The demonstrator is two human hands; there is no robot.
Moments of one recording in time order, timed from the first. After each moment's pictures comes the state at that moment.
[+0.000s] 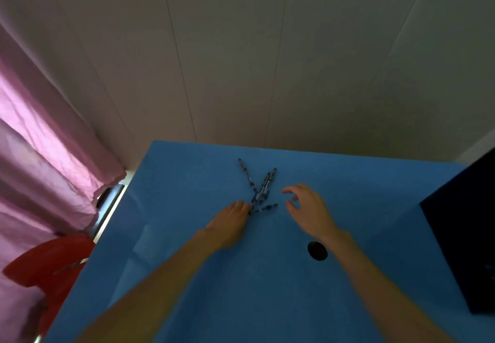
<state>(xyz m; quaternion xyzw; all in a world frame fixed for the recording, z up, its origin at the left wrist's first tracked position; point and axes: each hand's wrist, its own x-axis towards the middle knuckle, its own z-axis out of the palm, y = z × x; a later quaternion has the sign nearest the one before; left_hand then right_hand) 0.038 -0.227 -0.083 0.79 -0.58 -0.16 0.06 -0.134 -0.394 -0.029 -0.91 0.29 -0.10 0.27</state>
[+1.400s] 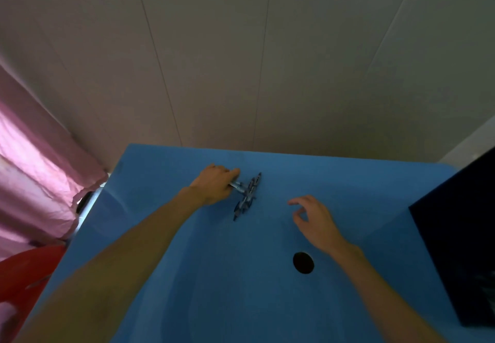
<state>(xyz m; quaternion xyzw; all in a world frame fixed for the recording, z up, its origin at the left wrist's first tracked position) 0.120 -0.317 -0.049 0.77 -0.63 -0.04 -0.02 -0.169 -0.440 -0.057 -0.89 0.31 -0.11 0.32</state>
